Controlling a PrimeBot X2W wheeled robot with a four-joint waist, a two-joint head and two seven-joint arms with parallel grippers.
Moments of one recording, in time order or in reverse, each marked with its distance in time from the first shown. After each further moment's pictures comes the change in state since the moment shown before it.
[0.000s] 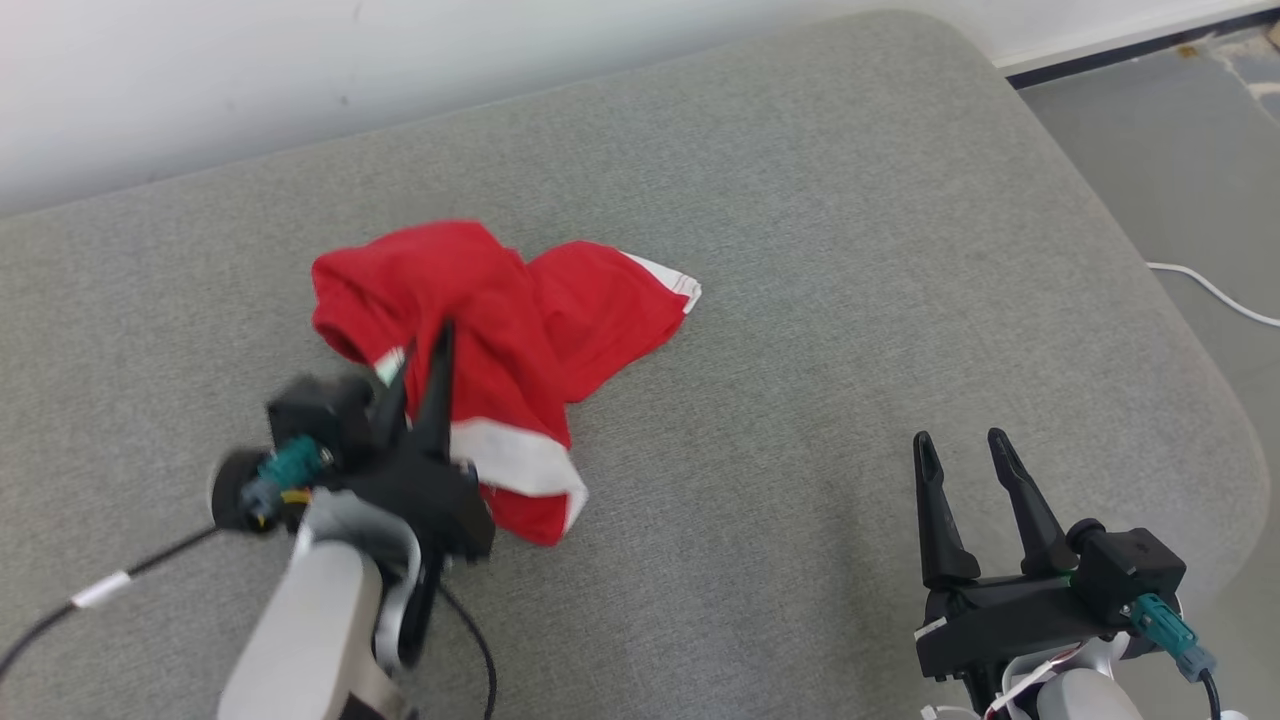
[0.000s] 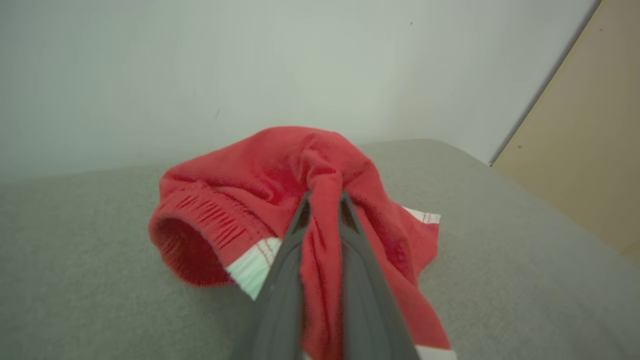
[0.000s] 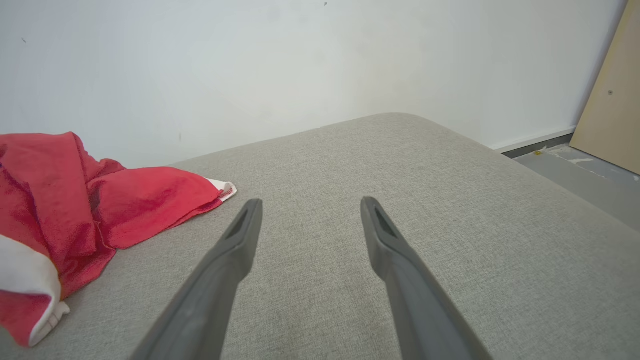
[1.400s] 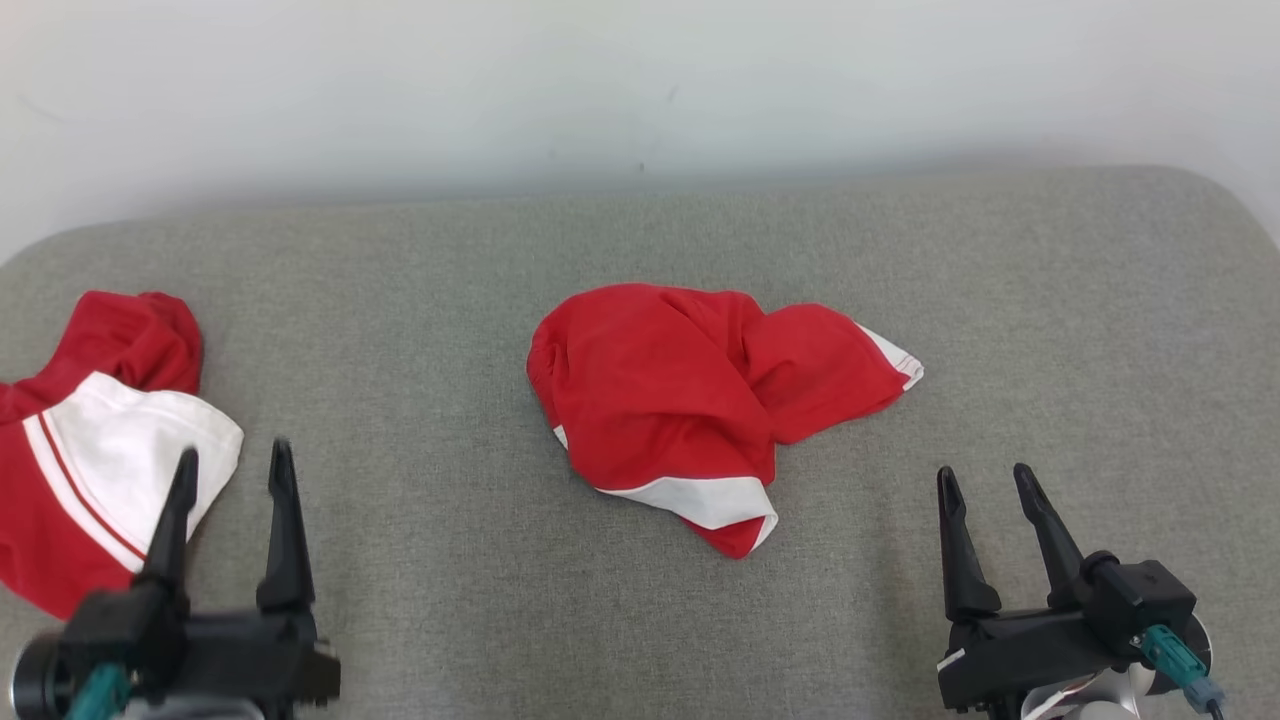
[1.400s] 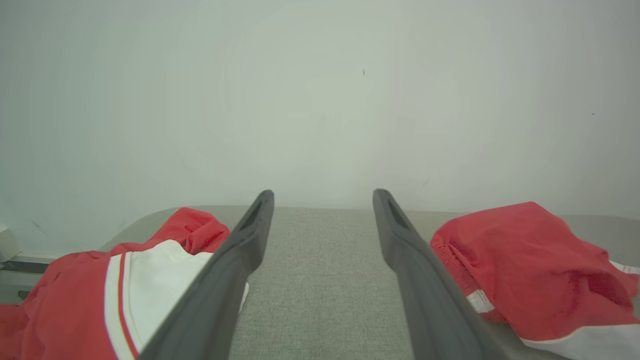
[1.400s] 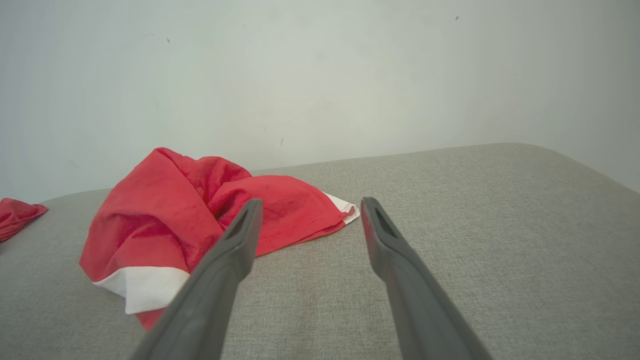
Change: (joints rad) left arm 0.367 0.060 0.254 -0.280 0.109 -0.009 -0.140; right arm 0.046 0.000 -0.053 0.005 -0.078 0.000 0.000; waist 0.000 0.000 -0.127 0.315
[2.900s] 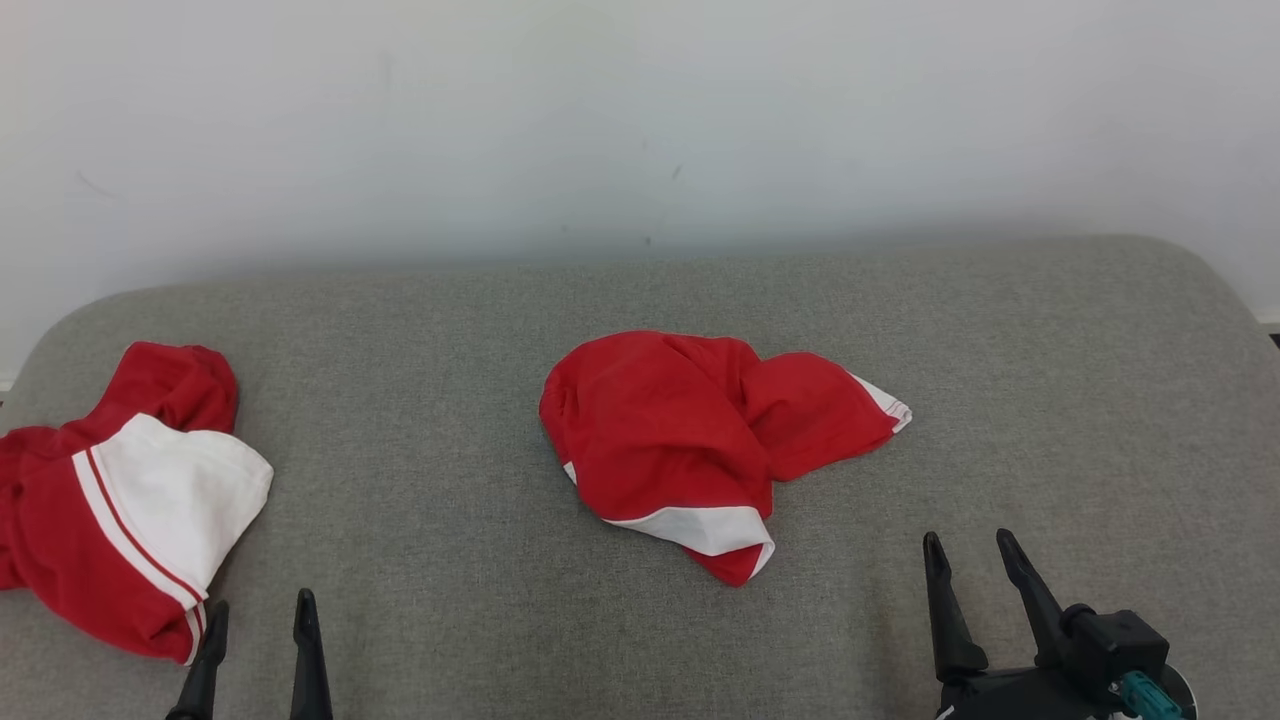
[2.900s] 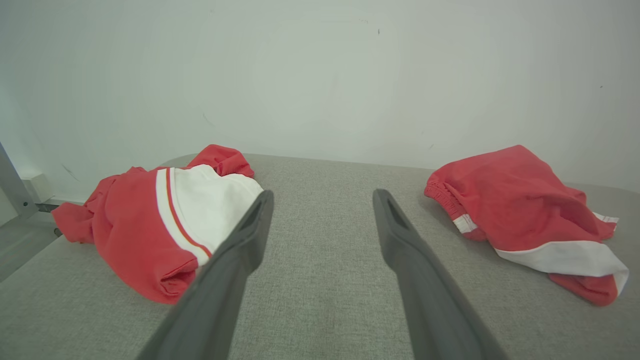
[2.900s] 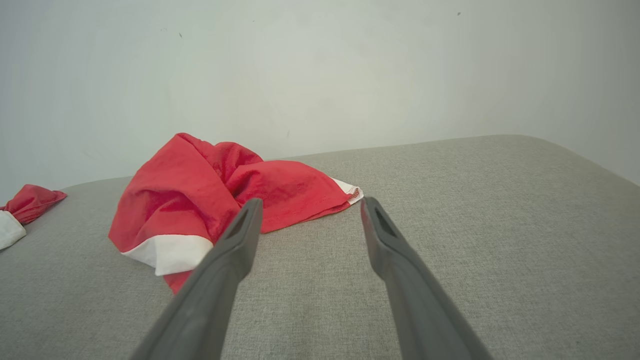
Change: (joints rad) left arm 0.239 -0.106 0.094 -0.010 0.076 -0.058 0.000; right arm 0.065 0.000 0.019 0.054 0.000 0.000 0.002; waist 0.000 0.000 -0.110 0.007
